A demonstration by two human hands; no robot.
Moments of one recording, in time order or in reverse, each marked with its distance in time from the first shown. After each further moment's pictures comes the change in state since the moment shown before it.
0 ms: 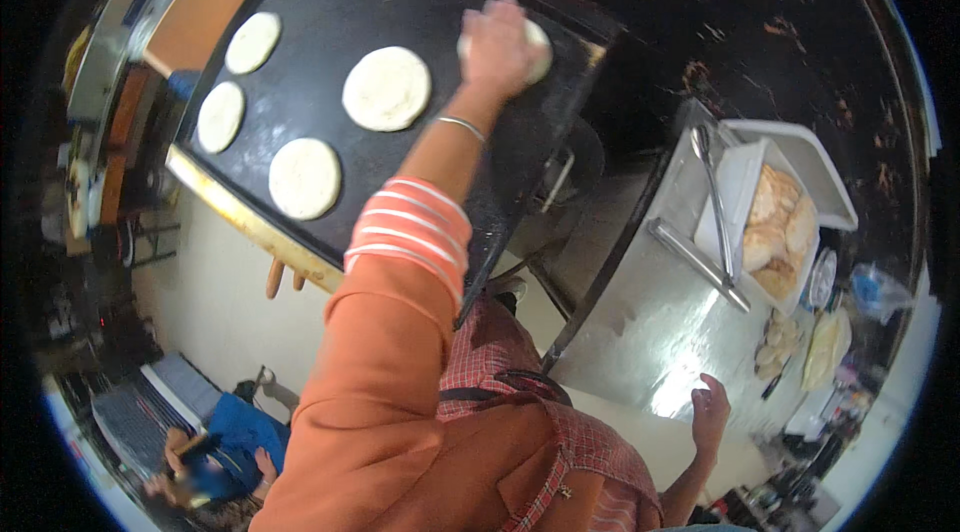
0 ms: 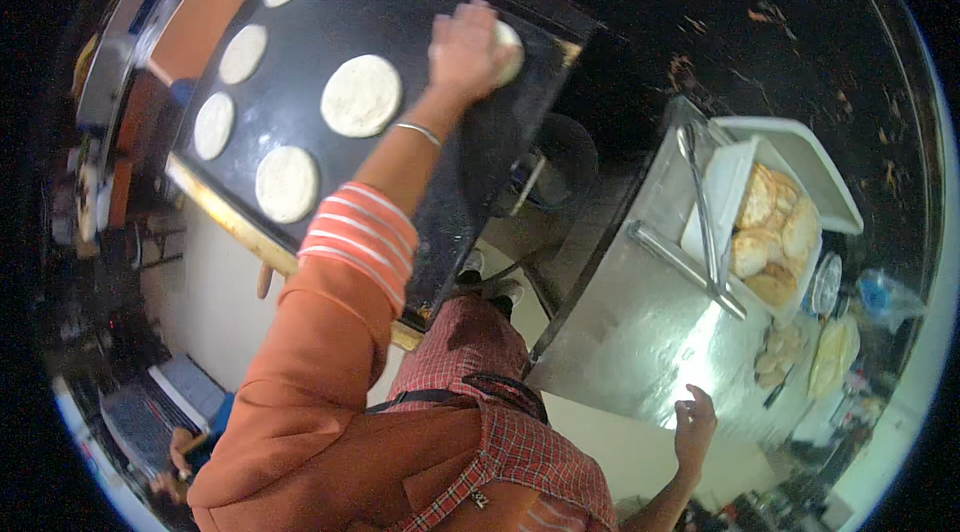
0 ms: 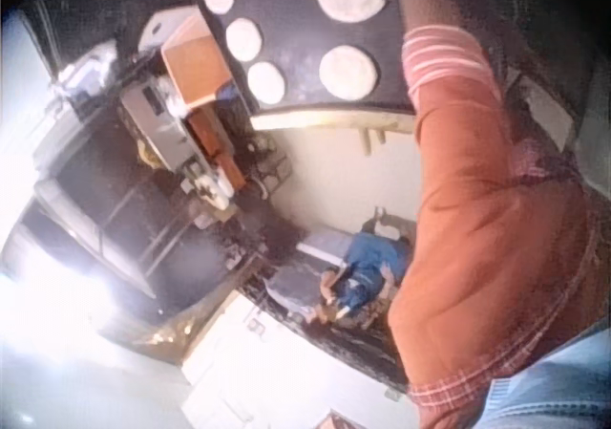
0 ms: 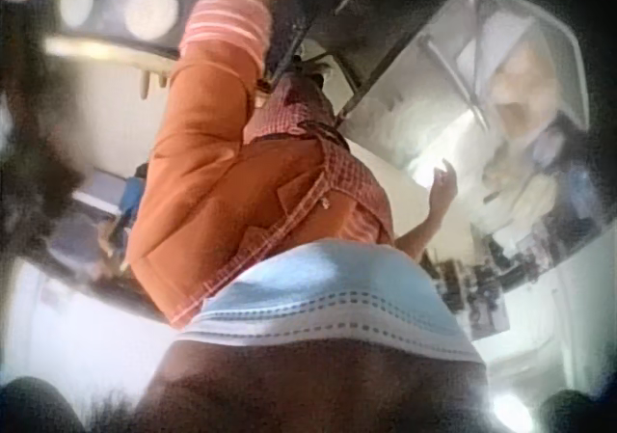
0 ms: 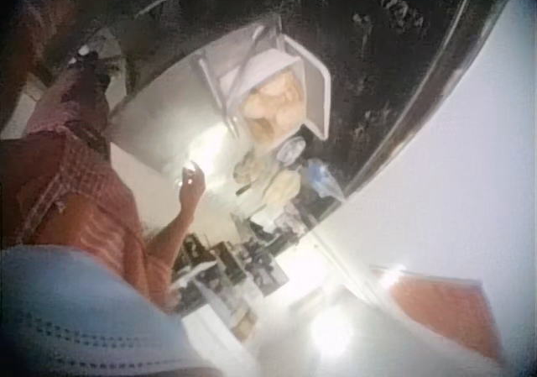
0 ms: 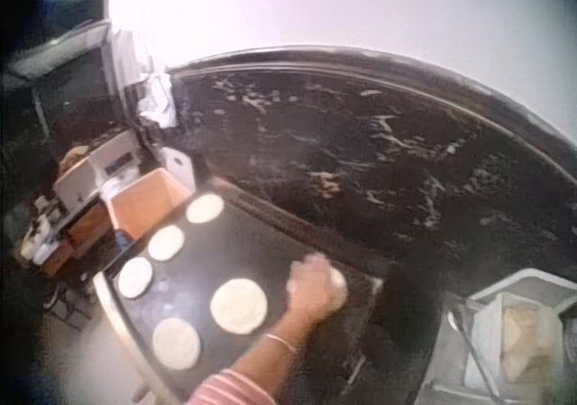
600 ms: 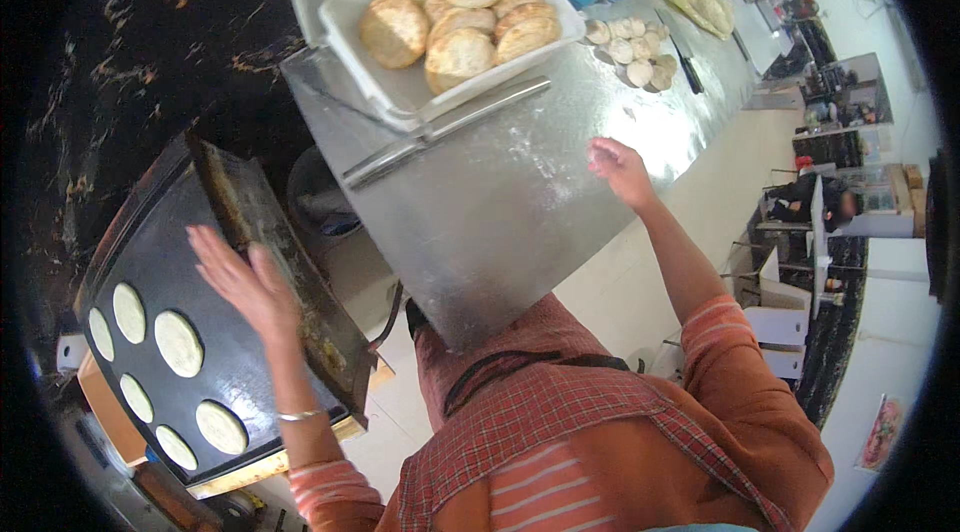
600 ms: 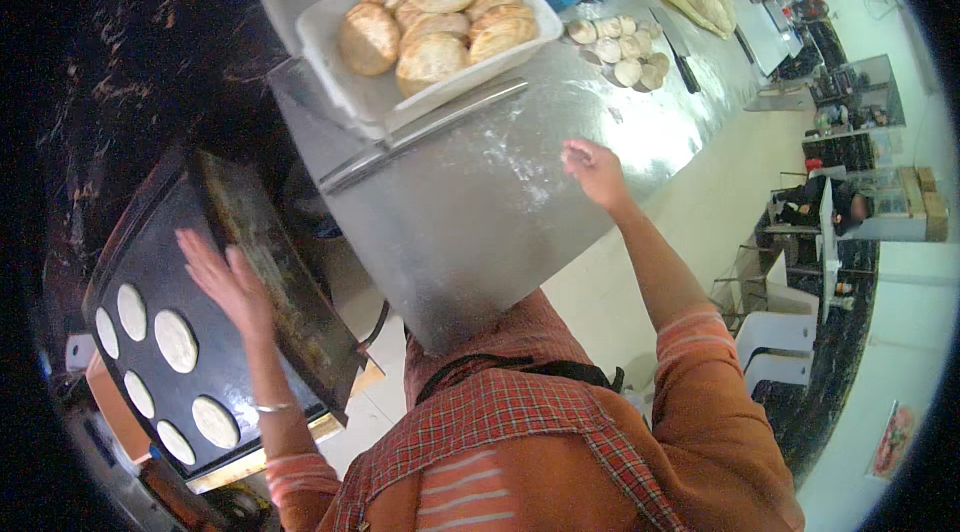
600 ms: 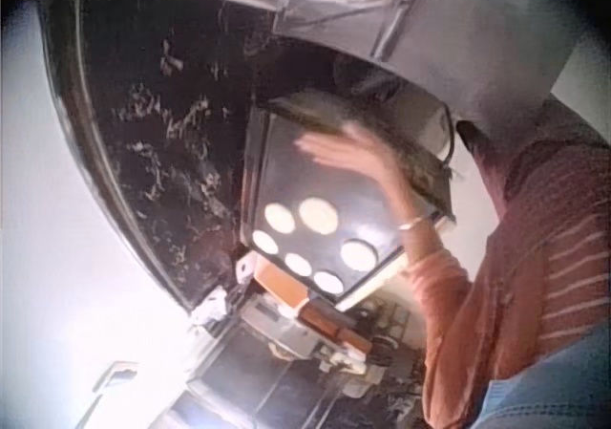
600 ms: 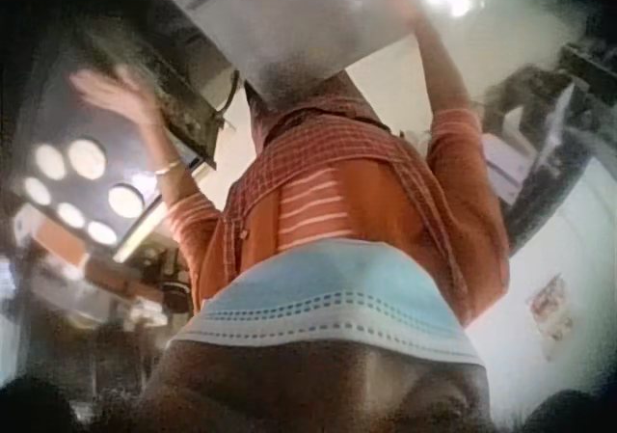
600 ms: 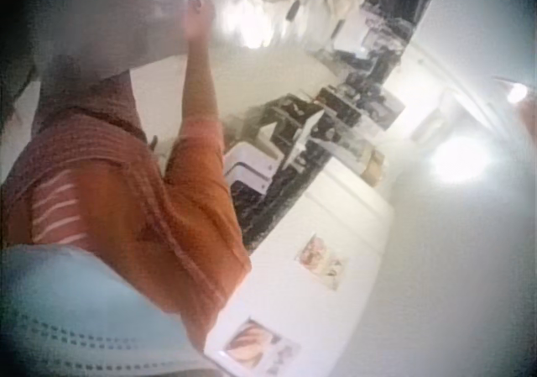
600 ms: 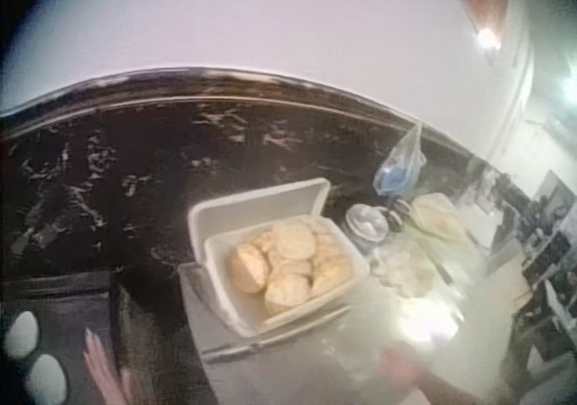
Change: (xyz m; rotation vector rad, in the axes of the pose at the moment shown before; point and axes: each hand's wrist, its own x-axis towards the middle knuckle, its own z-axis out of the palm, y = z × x) left_hand -0.137 0.114 -0.114 -0.416 0.125 0.345; right_hand 0.051 0.137 0.052 0.637 0.470 0.153
